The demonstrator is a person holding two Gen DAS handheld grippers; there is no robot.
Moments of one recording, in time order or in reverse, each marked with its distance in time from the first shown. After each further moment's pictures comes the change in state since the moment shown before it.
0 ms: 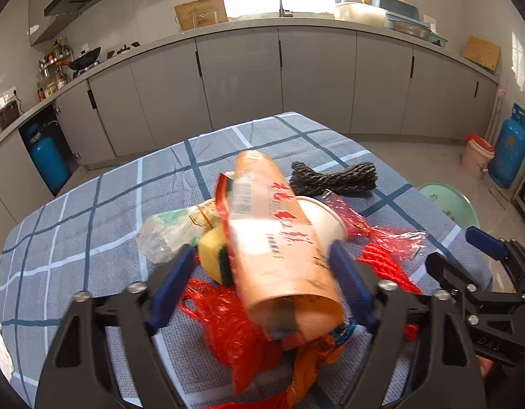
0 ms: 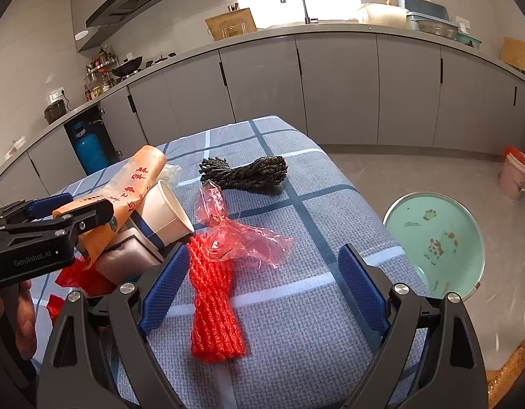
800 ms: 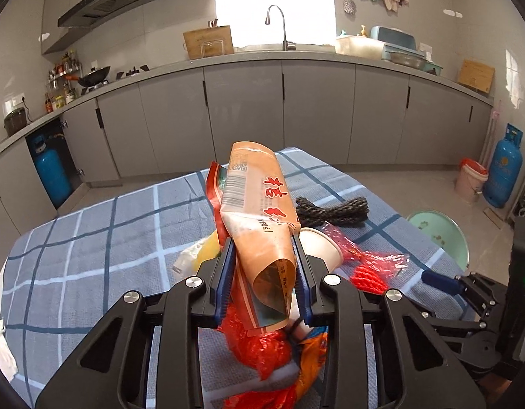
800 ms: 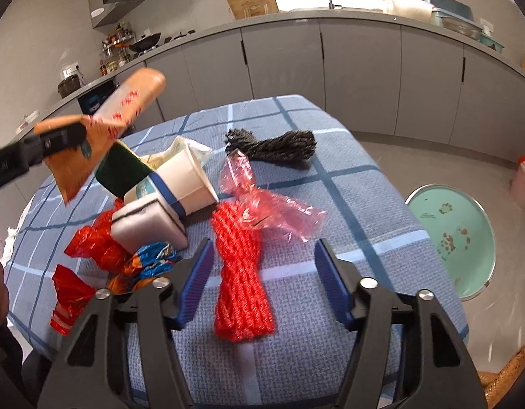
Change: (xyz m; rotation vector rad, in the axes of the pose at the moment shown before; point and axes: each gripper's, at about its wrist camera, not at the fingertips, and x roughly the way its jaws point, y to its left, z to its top) left arm -0.045 0.017 0.006 -0.023 -0.137 0.009; right arm 0.011 0.021 -0.014 -0.077 0.118 0.061
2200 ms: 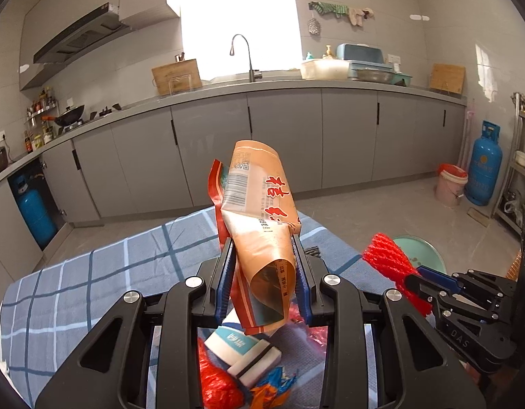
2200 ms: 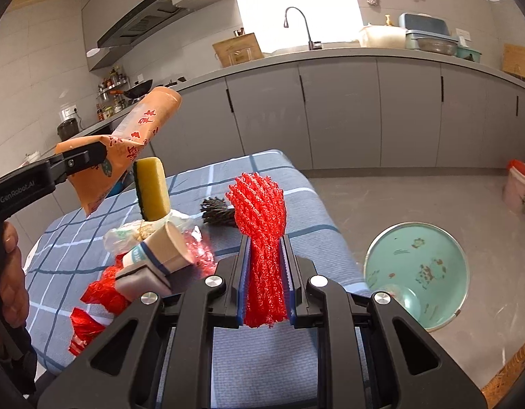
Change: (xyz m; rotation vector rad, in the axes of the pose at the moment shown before) left arm -0.012 -0.055 0.050 0.104 -0.114 -0.093; right arm -0.066 -0.055 0.035 0.081 -0.213 -0.030
